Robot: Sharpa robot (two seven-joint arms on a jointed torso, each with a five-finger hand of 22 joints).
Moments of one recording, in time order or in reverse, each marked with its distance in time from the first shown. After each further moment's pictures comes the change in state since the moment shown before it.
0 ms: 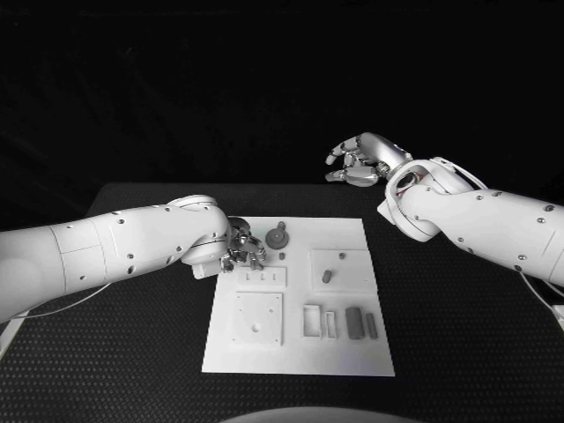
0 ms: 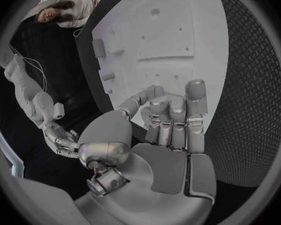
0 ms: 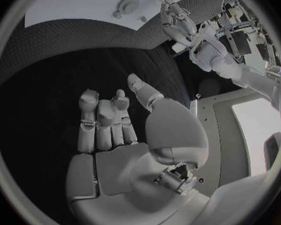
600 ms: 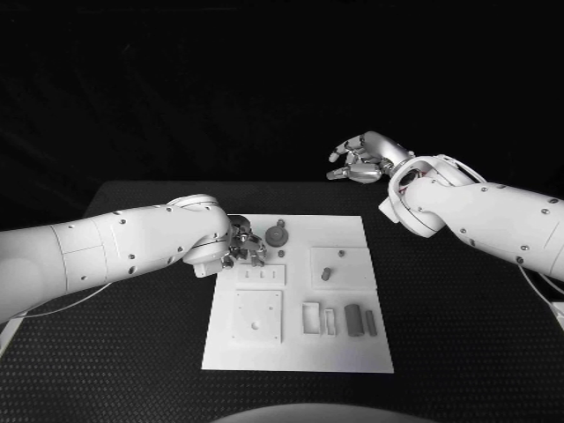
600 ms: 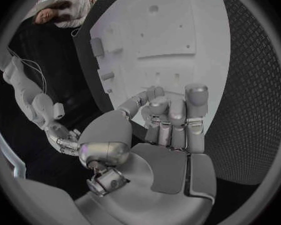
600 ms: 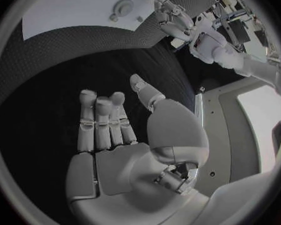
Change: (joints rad) left arm -0.005 0.006 0.000 0.001 -0.020 -0.027 -0.001; left_hand 0.019 -0.019 0.020 0.020 -0.036 0.011 0.003 -0.069 0.080 0.002 -0.002 0.007 0.011 0.062 0.017 0.044 0.019 0.000 0.031 -0.020 0.092 0.000; right arm 0.001 -0.003 0.000 -0.027 0.137 0.051 0.014; right_hand -0.043 0.000 -0.006 0.002 0.000 -0.069 0.049 -0.033 -0.010 -0.125 0.032 -0.118 -0.065 -0.124 0.038 -0.141 -0.058 0.000 -0.131 0.037 -0.110 -0.038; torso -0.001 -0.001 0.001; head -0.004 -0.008
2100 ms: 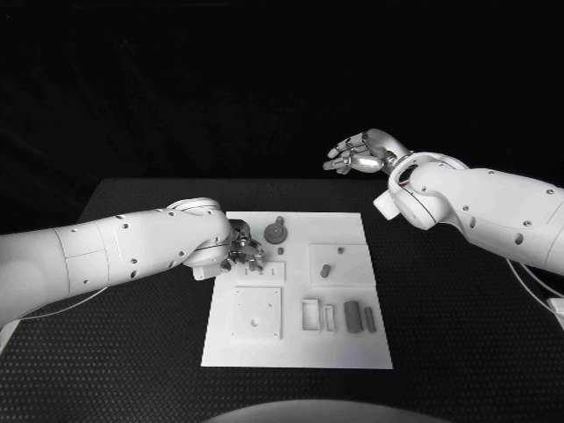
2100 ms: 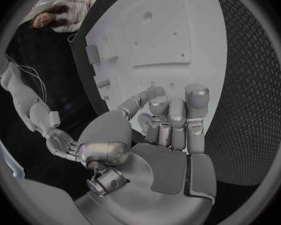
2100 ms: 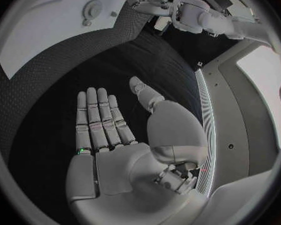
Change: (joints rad) left arm -0.021 0.009 0.000 -0.003 -0.032 0.025 -0.021; left_hand 0.005 -0.005 0.000 0.000 0.013 0.018 0.011 -0.025 -0.011 0.007 -0.007 -0.012 -0.006 0.018 -0.014 0.008 -0.008 0.000 0.014 -0.008 0.016 -0.001; right arm 0.002 0.016 0.000 -0.047 0.313 0.090 0.087; right_hand -0.021 0.019 0.012 0.002 0.004 -0.081 0.040 0.005 0.001 -0.117 0.120 -0.571 -0.578 -0.298 0.226 -0.721 -0.412 -0.032 -0.405 0.184 -0.490 -0.275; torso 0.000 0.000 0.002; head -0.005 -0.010
